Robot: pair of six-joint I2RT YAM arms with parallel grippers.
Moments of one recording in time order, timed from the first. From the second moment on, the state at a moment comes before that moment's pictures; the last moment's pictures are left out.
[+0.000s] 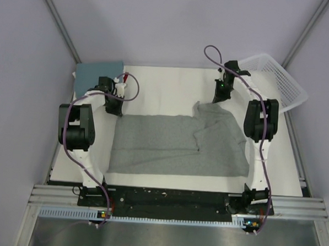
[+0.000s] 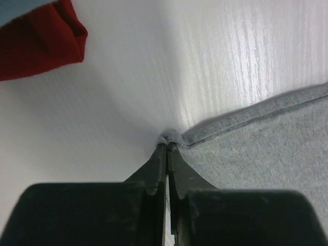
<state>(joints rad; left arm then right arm) 0.04 1.94 1.32 -0.51 0.24 0.24 0.16 2.34 2.02 -0.81 -0.20 0.18</state>
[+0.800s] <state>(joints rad) 0.04 1.45 0.97 -0.46 0.27 0.56 0.16 1.50 1.26 -0.85 -0.12 0.20</state>
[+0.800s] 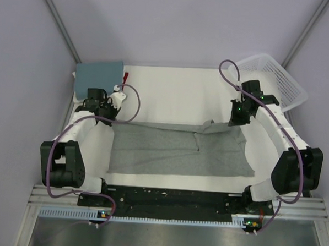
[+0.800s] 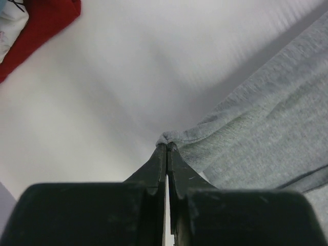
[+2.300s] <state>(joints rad) 0.04 1.32 0.88 -0.92 0.25 0.92 0.16 1.43 1.10 -1.11 0.20 0.27</state>
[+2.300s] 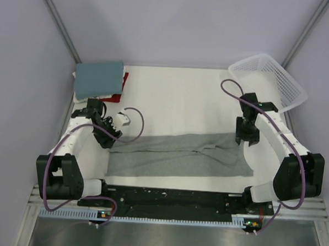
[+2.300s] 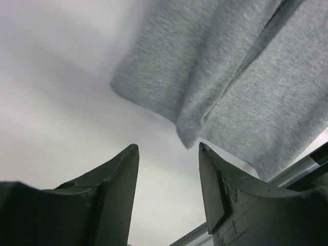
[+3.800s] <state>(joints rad) 0.04 1.35 0.92 -0.82 0.24 0.76 0.46 1.69 1.16 -0.93 -0.11 0.29</state>
